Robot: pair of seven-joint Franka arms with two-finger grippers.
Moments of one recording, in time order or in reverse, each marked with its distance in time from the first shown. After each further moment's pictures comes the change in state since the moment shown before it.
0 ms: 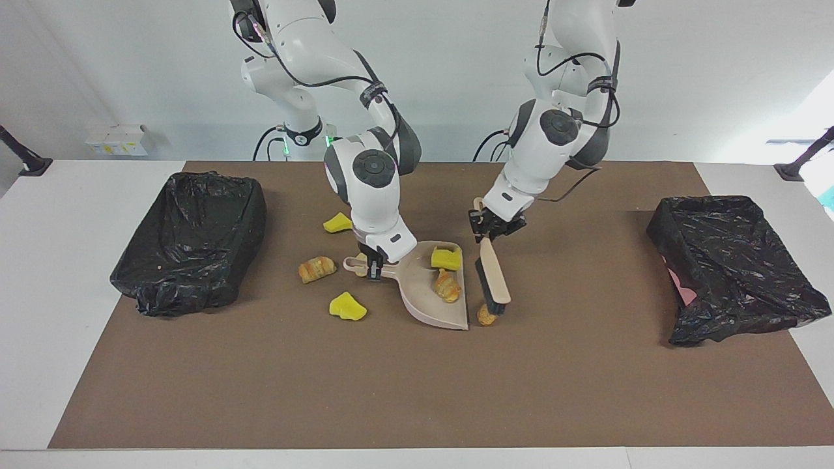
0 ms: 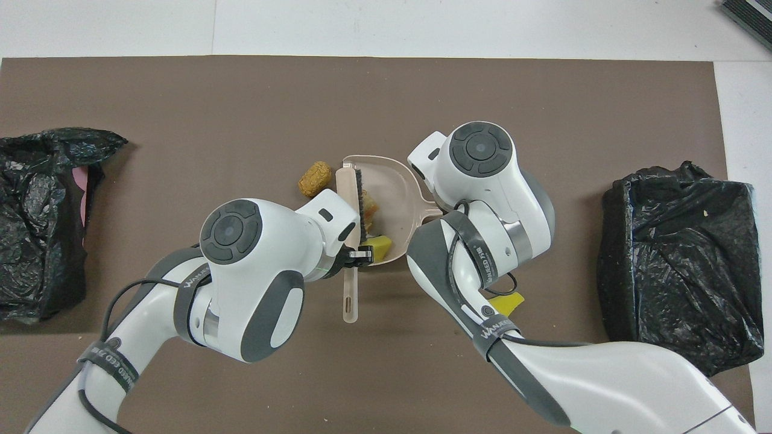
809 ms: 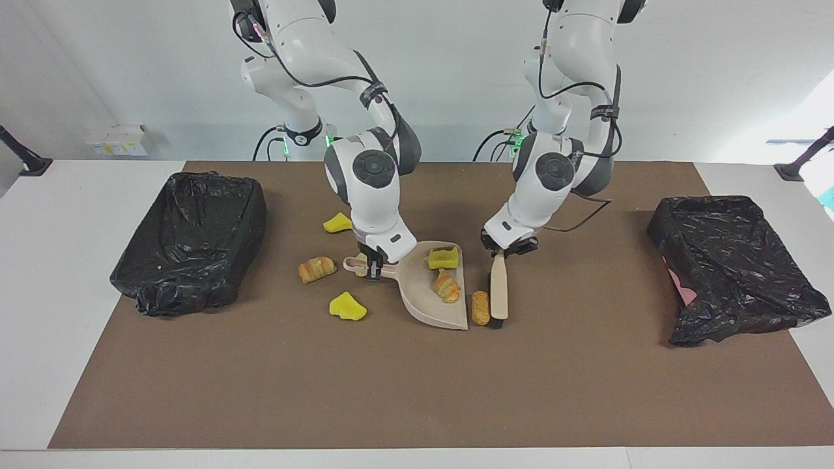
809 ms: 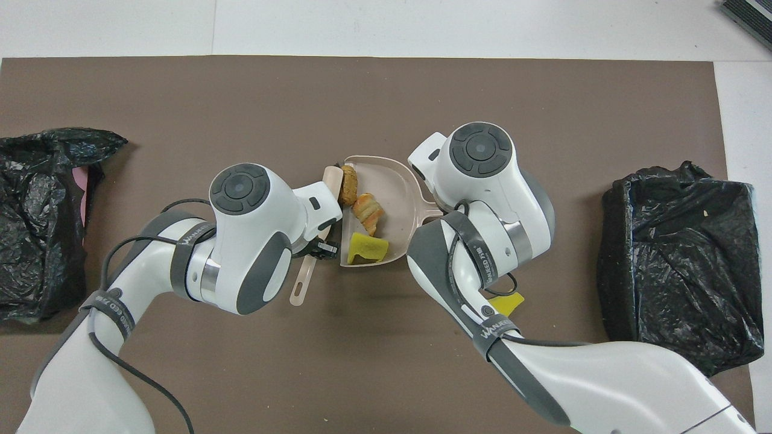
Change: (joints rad) left arm -0.048 0.104 -0.045 0.017 0.038 -0.051 0.312; right arm 0.000 0.000 0.000 -0.003 0.000 0.001 0.000
